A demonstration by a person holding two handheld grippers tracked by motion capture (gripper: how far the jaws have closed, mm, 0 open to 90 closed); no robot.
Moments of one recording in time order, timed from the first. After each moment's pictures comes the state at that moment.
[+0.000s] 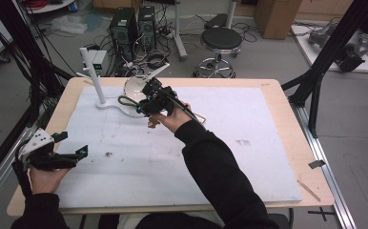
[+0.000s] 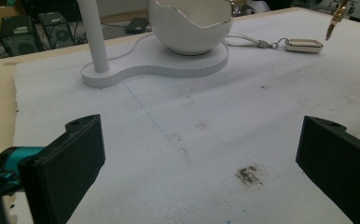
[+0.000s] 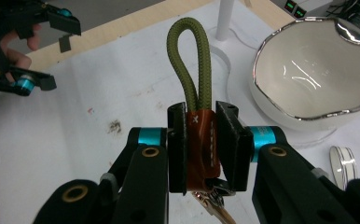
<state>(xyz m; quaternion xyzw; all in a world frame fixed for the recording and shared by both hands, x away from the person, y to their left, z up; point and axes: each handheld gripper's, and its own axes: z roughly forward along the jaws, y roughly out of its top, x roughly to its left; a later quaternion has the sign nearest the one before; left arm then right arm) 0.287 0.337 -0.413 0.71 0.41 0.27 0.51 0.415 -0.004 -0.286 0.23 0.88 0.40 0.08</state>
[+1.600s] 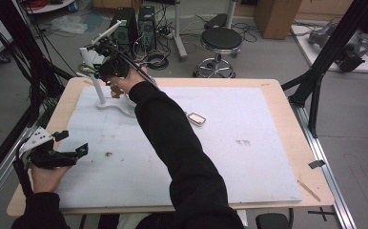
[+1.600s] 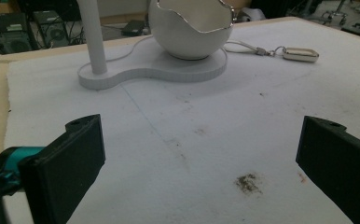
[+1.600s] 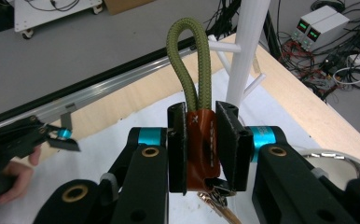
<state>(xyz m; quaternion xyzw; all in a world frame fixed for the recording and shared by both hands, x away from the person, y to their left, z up) 0.293 0.340 -0.415 0.70 0.42 0.26 0.52 0.493 0.114 -0.231 0.24 0.88 0.41 0.06</state>
